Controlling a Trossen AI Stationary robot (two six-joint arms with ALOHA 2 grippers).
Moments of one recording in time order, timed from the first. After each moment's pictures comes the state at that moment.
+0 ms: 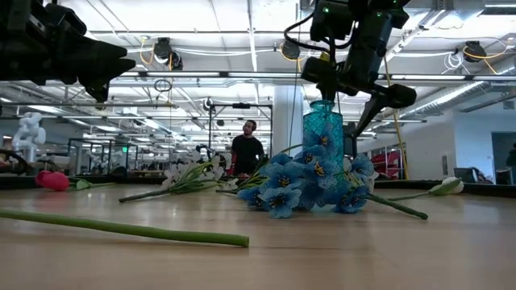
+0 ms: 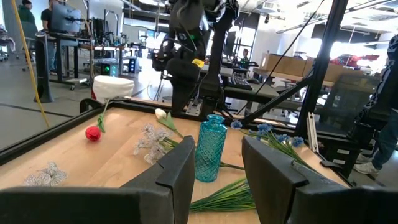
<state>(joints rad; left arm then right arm) 0.01 0.00 0.00 0.09 -0.01 -0.15 -0.21 1.54 1.15 -0.82 0.05 1.39</state>
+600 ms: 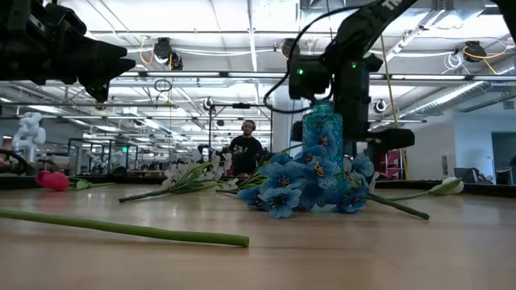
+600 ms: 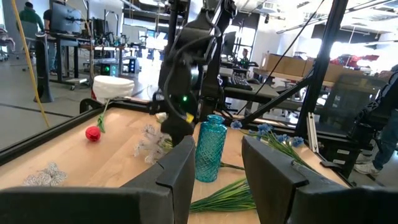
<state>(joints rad) 0.01 0.00 0.00 0.09 -0.01 -0.15 -0.19 1.84 1.15 -0.77 -0.04 1.43</state>
